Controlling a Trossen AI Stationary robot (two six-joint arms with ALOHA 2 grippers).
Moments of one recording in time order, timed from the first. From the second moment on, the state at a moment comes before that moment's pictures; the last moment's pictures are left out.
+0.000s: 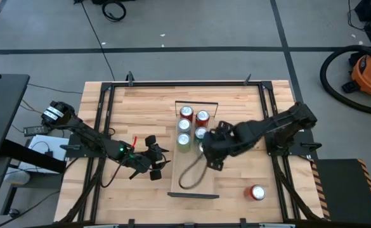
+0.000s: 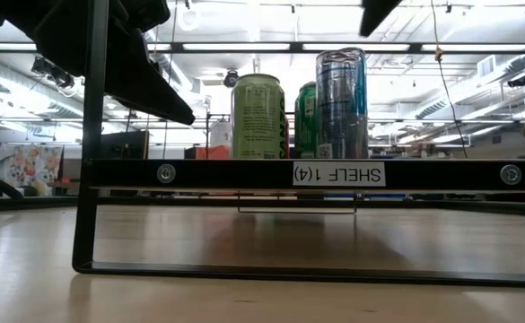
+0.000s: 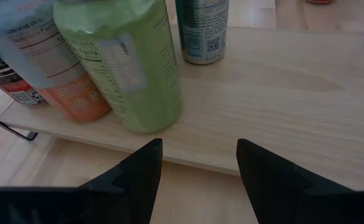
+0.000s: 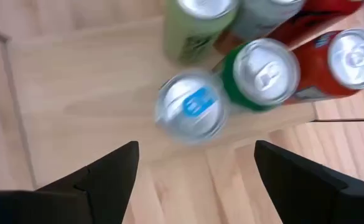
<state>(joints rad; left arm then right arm) -0.48 1.43 0.66 0.09 -0.60 -0.33 0.37 1.72 1.75 -1.32 0.33 0.62</state>
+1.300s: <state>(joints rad) -0.49 1.43 0.66 0.08 -0.60 -0.31 0.98 1.70 1.42 -1.33 0.13 1.24</state>
